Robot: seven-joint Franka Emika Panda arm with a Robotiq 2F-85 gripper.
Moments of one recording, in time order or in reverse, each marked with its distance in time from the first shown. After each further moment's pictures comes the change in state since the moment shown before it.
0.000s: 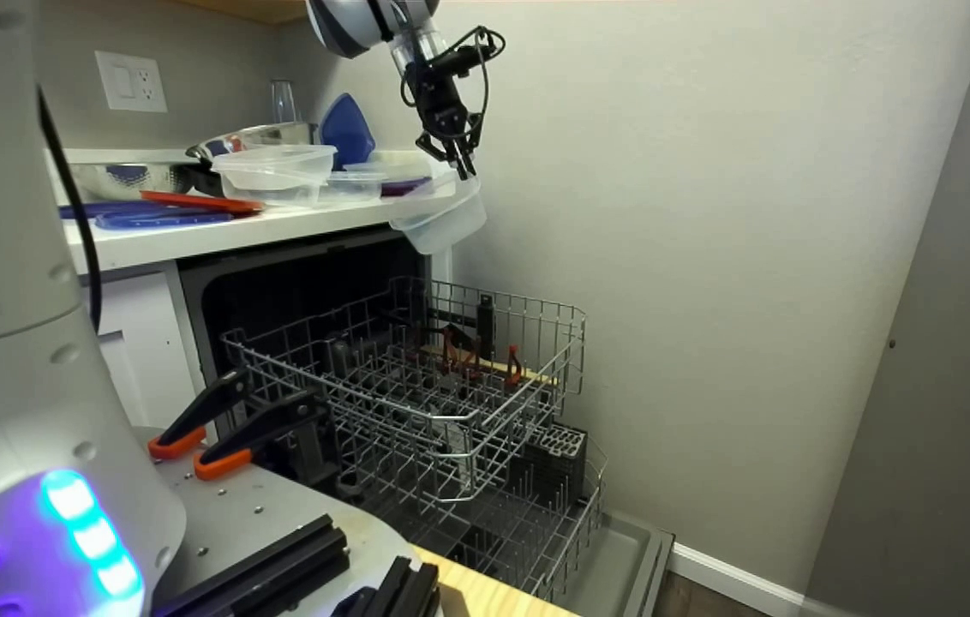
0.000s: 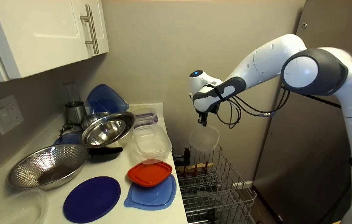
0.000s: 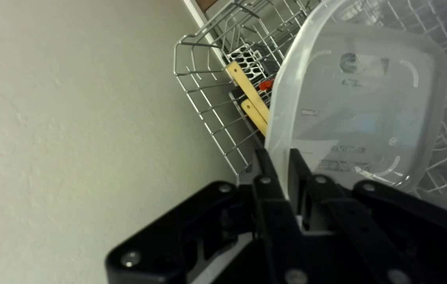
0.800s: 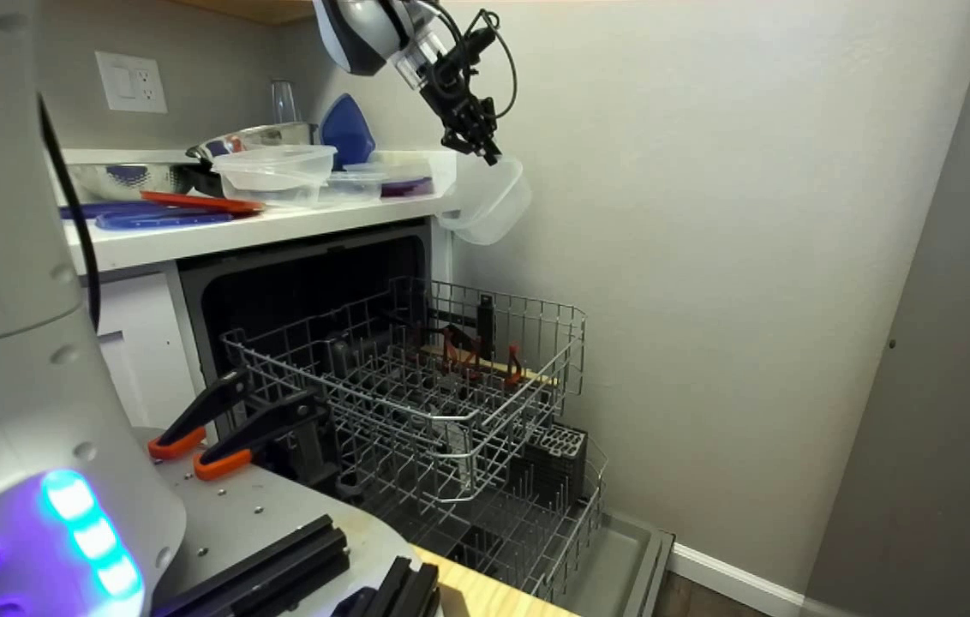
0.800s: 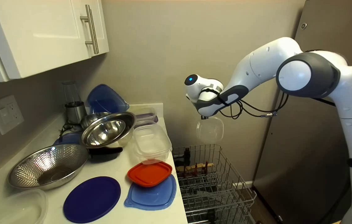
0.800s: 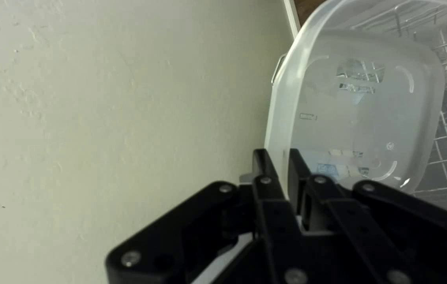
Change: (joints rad) arm 0.010 0.034 -0.017 0.043 -0.353 0.028 -0.002
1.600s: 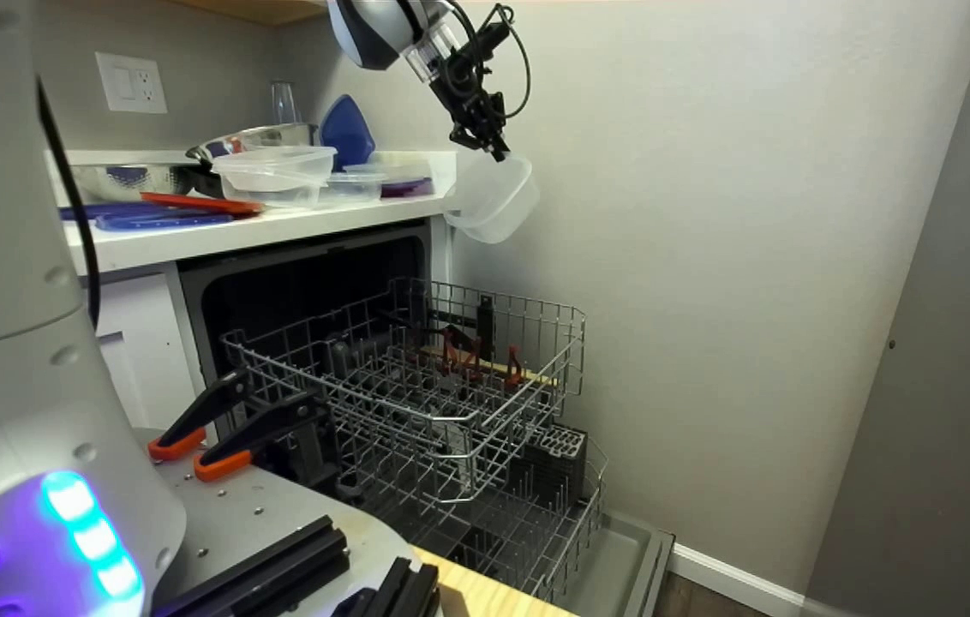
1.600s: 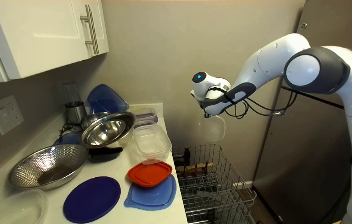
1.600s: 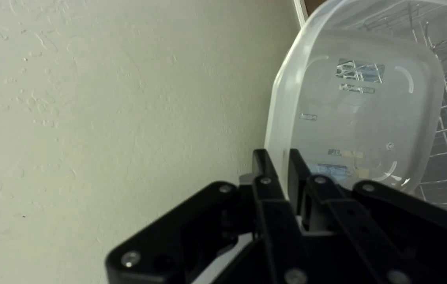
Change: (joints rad) arm -0.065 -0.049 0.019 -0.067 0.000 0.101 -0.008
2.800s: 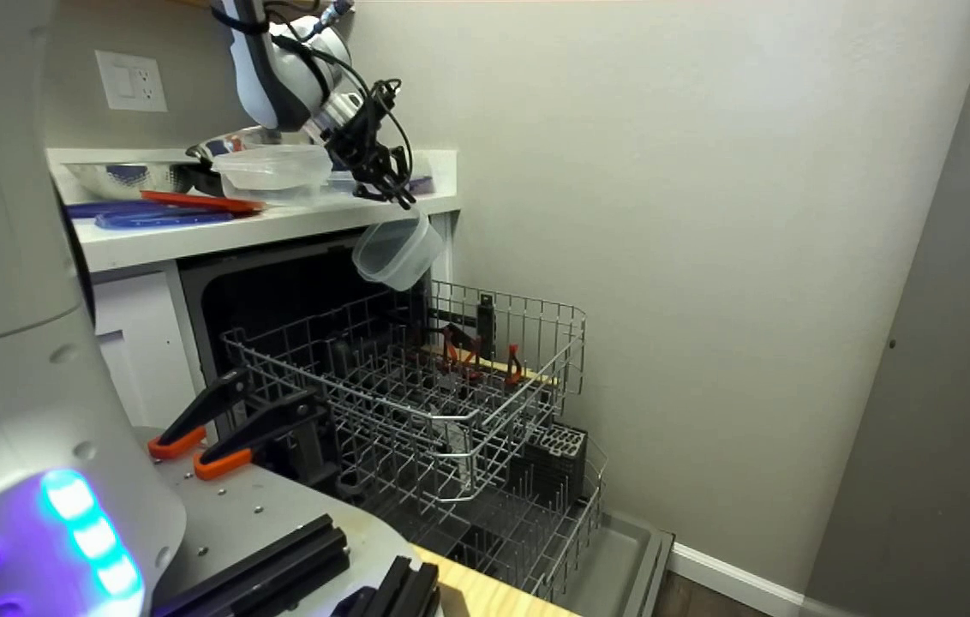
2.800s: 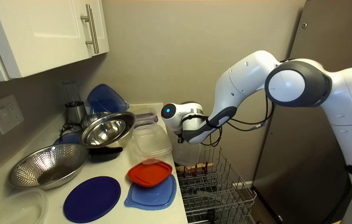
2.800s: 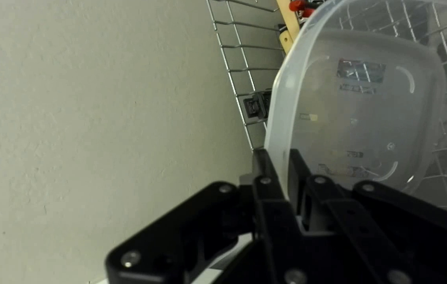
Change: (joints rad) arm 0.277 0.127 0.011 -0.034 -0.245 -0.030 0.568
